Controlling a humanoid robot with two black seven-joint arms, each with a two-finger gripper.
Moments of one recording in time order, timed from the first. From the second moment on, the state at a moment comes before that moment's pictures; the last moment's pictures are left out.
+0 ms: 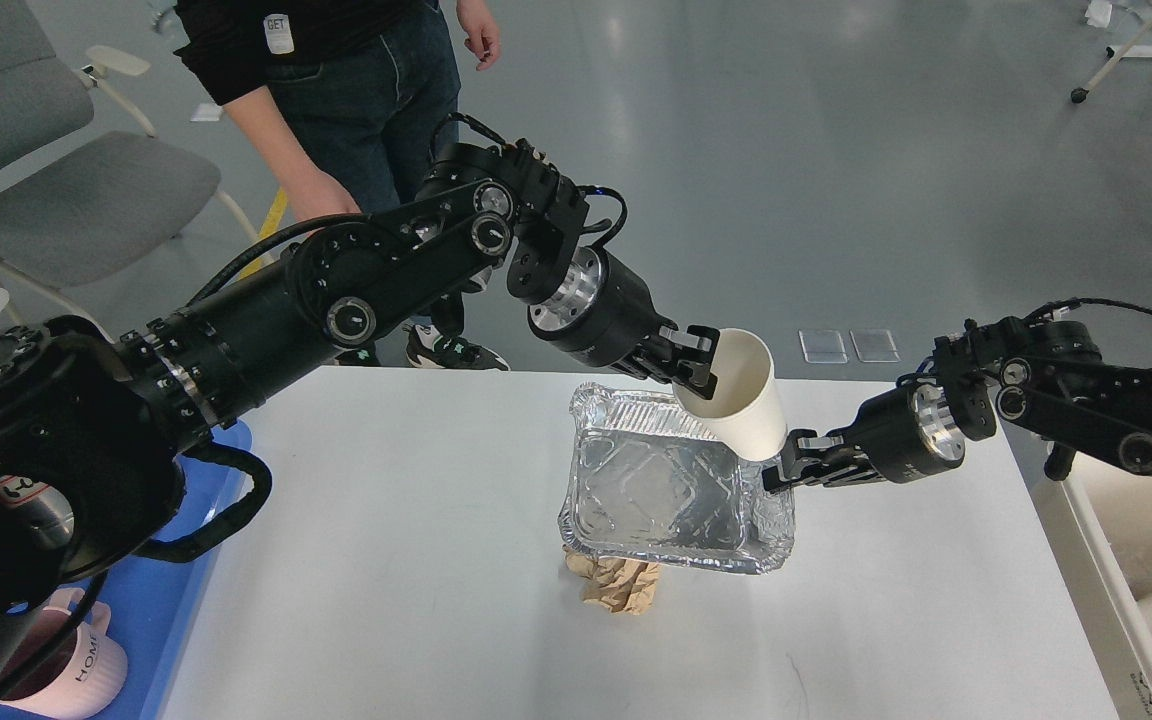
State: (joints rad) left arm -1.34 -0.09 -0.41 -0.80 1.06 -0.96 0.23; right arm 1.15 -0.57 -0.13 1.05 -0.93 0.69 0.28
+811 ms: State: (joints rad) left arm -1.34 -0.07 -0.37 -0.80 1.07 -0.96 0.25; right arm 1.17 -0.56 -0.13 1.04 -0.93 0.69 0.28
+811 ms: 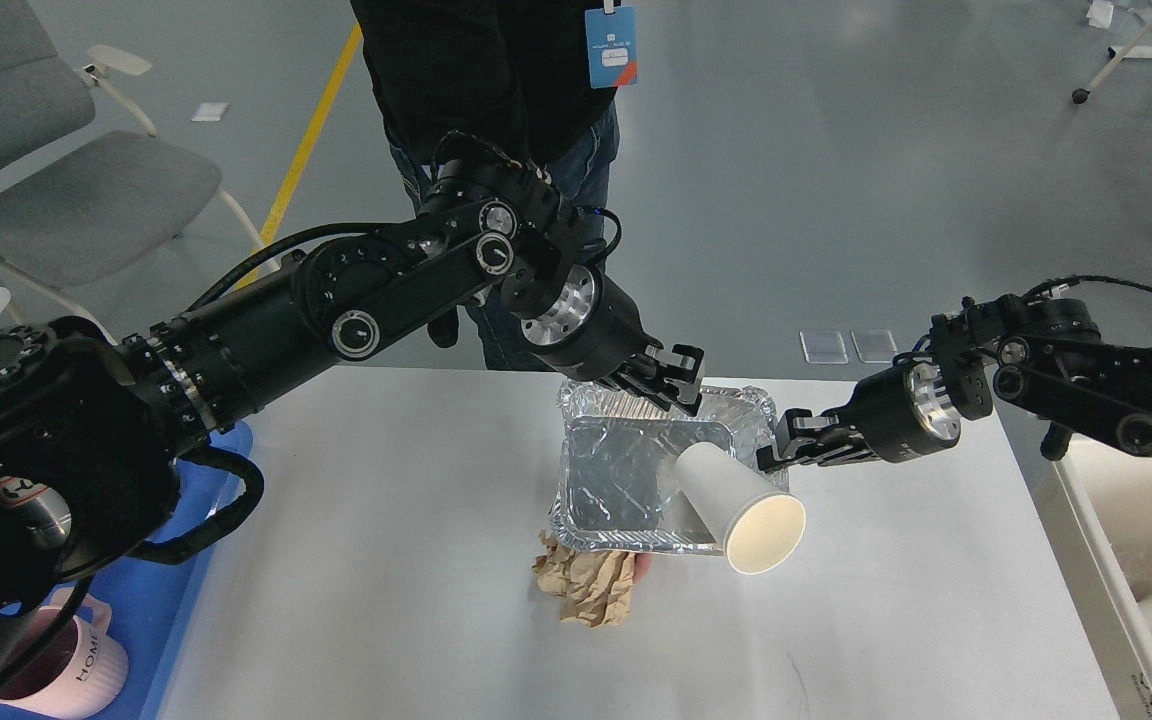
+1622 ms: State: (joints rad) left arm -1.15 0.20 -0.75 -0.82 0.90 -0.96 0.13; right arm 1.16 -0.60 -0.13 1.05 -0.93 0.69 0.28
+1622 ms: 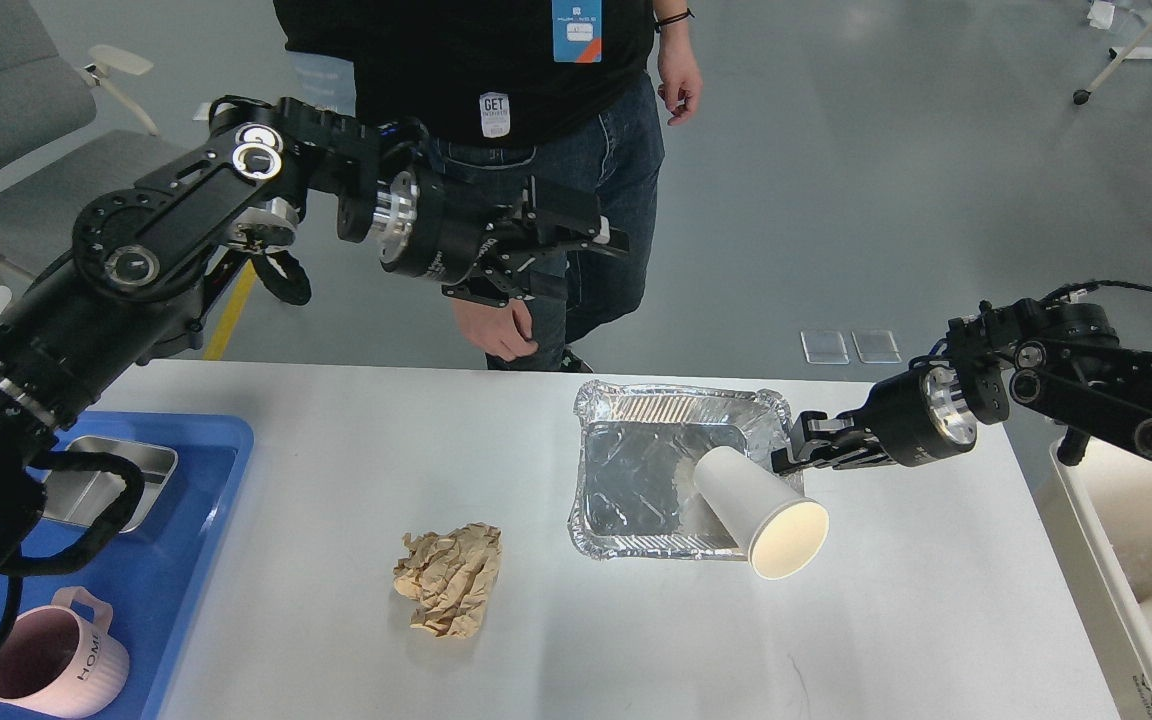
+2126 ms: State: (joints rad) left arm -0.90 0.24 -0.80 -0.95 0.95 -0.23 -0.32; right arm 1.15 -0.67 -0.13 1.06 -0.89 0.69 0.28
